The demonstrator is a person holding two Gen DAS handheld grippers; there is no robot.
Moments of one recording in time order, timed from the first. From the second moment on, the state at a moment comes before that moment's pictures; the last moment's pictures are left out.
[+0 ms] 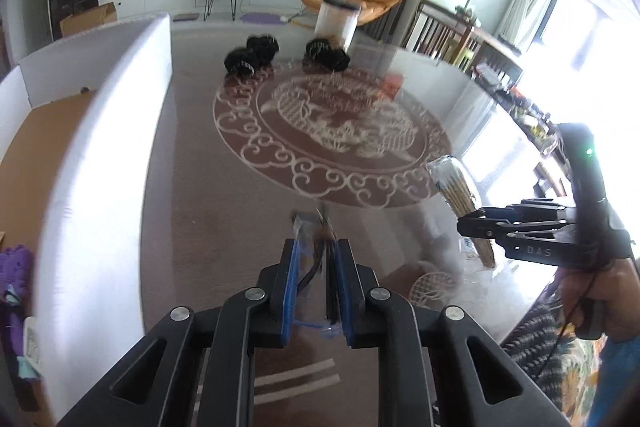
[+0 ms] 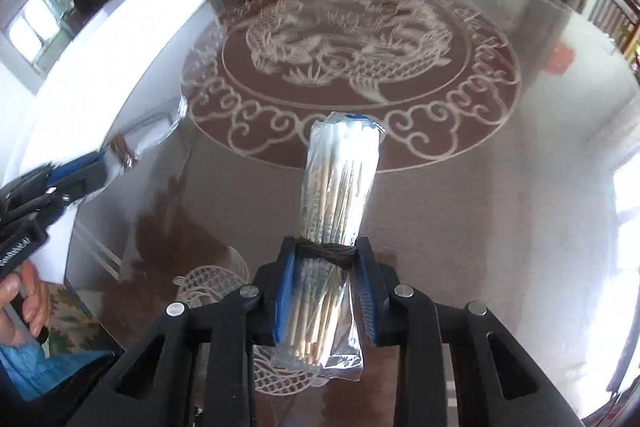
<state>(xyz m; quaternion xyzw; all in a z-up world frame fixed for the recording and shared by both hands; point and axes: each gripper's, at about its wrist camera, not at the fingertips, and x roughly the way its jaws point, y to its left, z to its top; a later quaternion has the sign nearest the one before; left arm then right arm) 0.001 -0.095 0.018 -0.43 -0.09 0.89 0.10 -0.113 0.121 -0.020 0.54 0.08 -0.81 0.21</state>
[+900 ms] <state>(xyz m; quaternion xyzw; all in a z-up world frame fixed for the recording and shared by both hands) -0.029 -0.085 -0.040 -0.52 0.01 0.85 0.03 -0.059 0.119 0.055 0.45 0.01 -0.85 0.28</state>
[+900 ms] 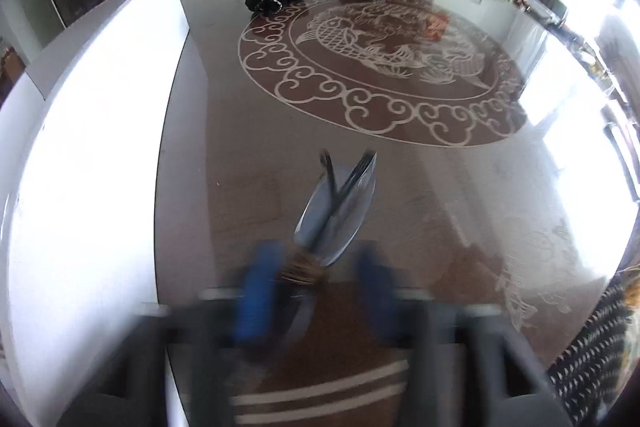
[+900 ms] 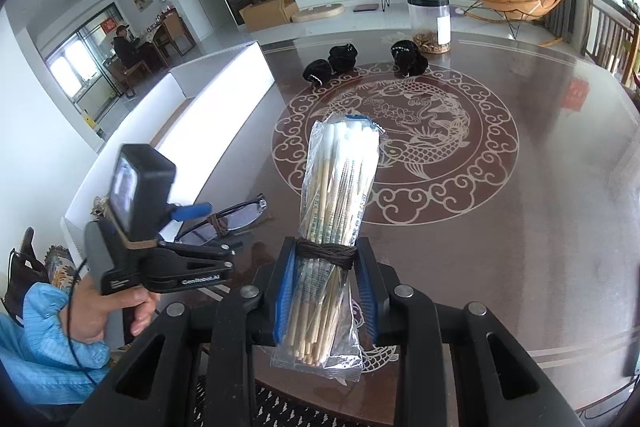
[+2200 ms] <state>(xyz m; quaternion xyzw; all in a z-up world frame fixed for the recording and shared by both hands) 0.087 -0.240 0.071 -0.39 -0.13 0.90 -0.10 -0.074 -0.079 0.071 0.37 0.06 -0.85 0.38</state>
